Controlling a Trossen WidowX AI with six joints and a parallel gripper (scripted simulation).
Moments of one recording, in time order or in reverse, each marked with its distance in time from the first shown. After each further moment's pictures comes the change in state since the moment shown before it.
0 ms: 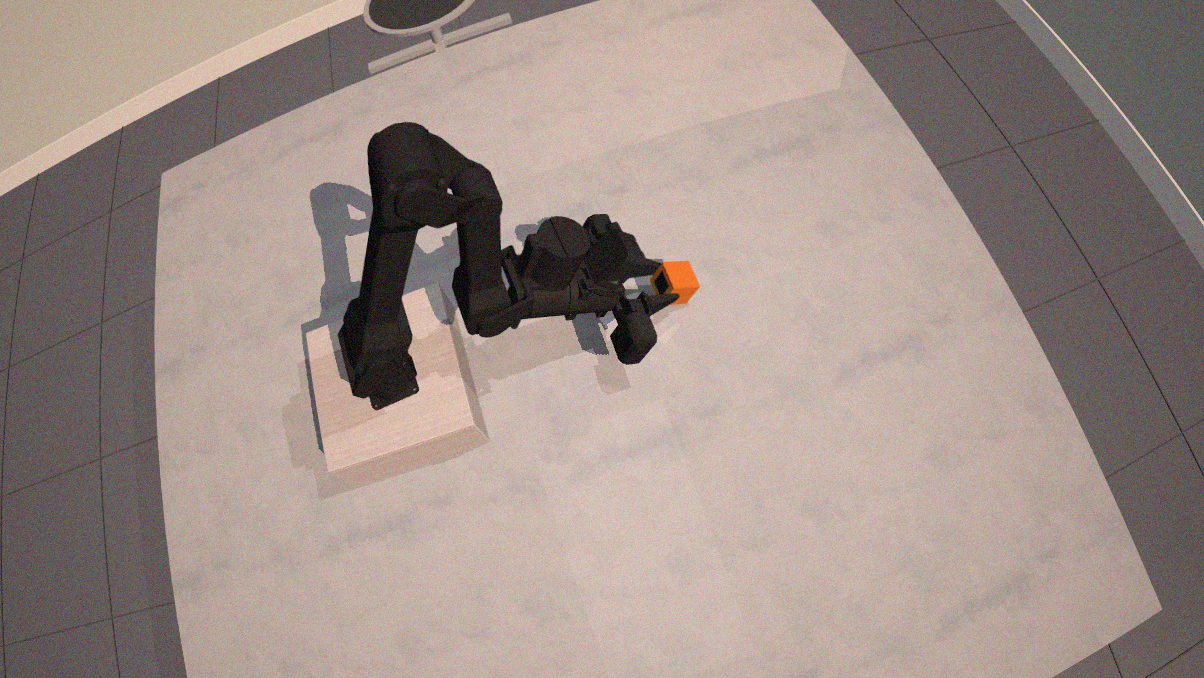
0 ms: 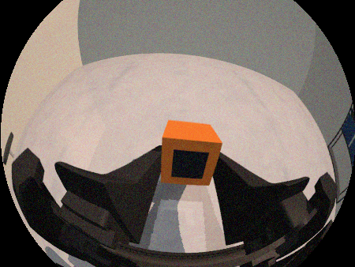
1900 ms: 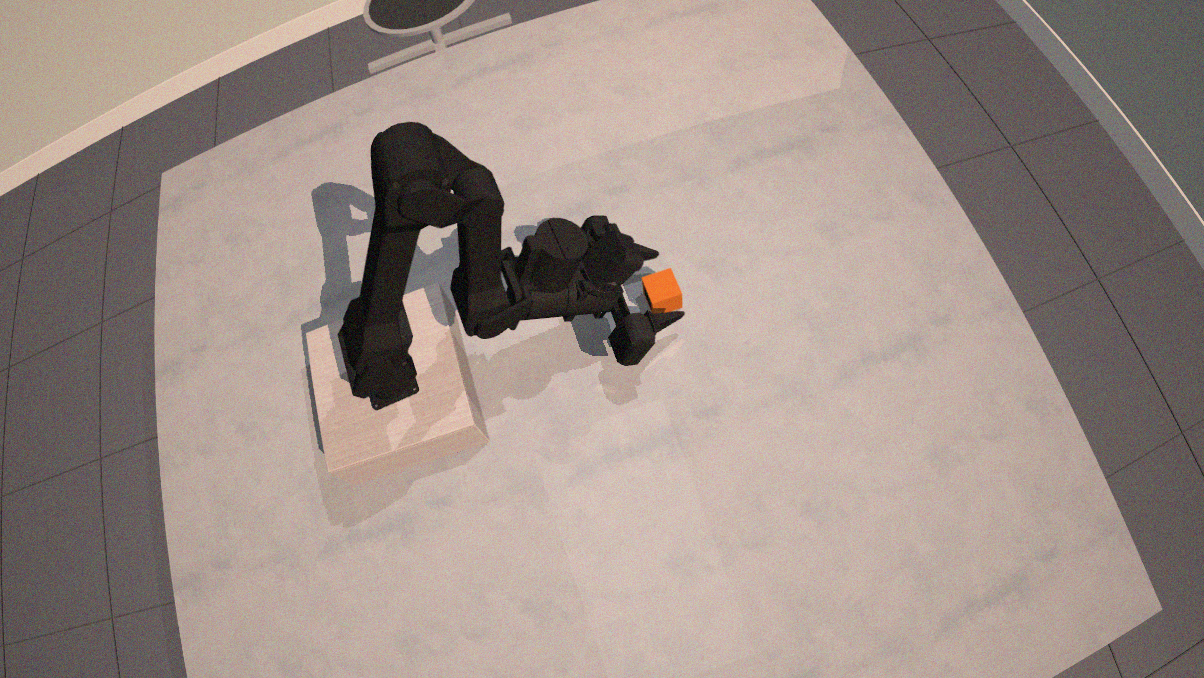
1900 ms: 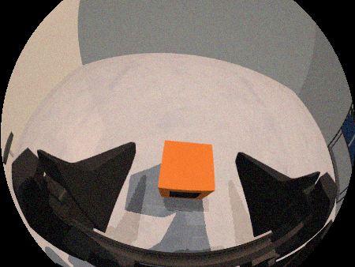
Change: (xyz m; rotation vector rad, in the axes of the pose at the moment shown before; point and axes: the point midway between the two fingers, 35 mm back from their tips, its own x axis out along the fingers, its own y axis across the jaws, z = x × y) arm -0.001 0.000 -0.003 -0.001 0.000 -0.001
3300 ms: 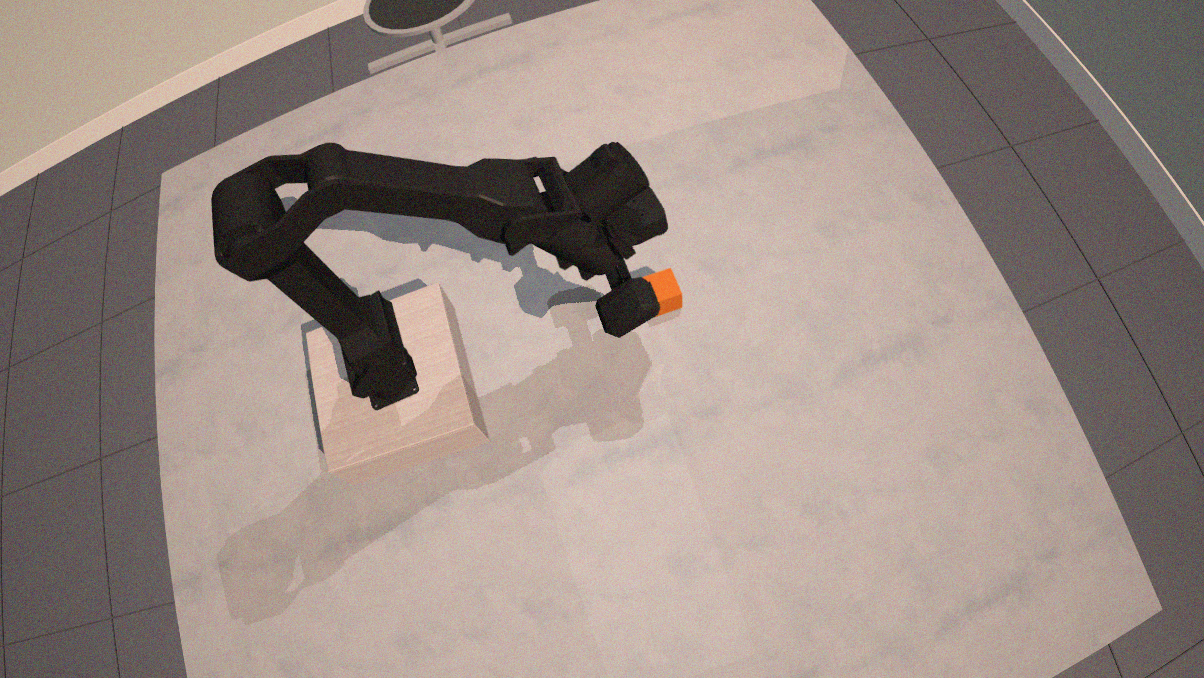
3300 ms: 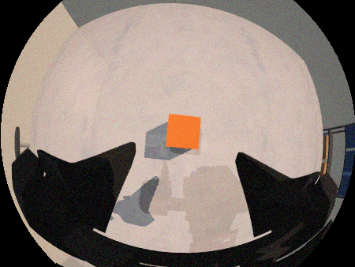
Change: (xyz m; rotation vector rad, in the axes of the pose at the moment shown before) arm -0.048 -0.001 0.052 -0.008 0.585 -0.012
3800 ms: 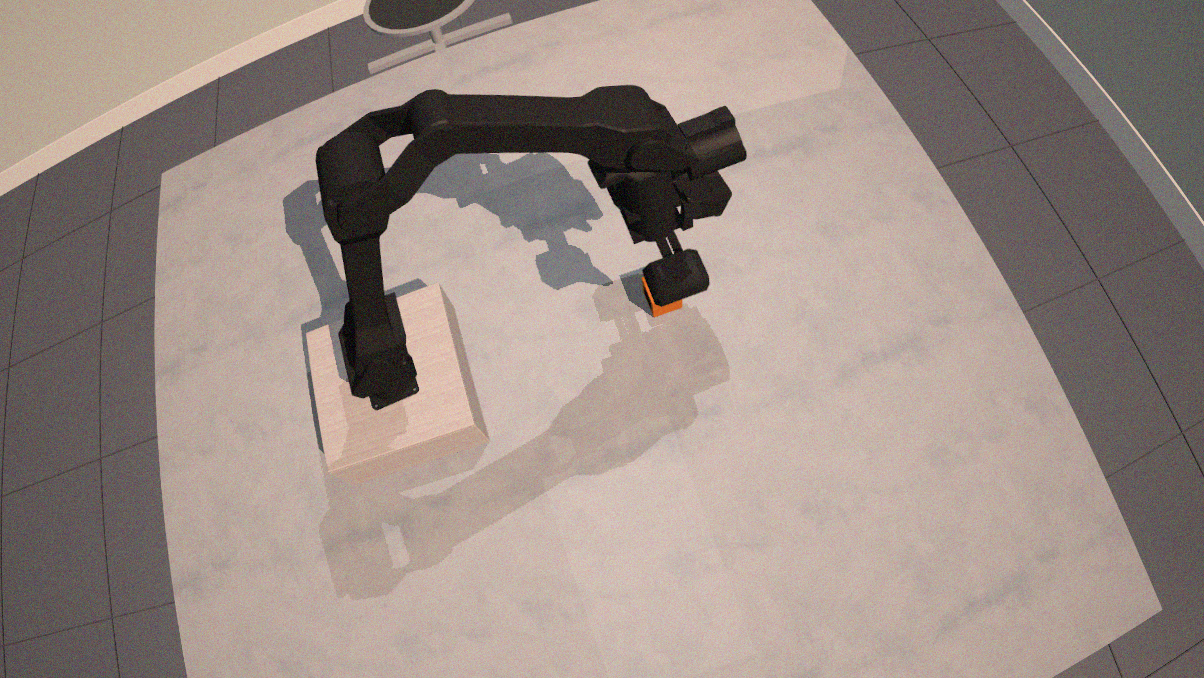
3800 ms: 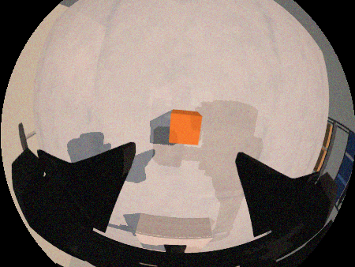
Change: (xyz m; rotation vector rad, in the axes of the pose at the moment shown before) arm -0.002 0.002 0.043 0.002 0.417 0.002
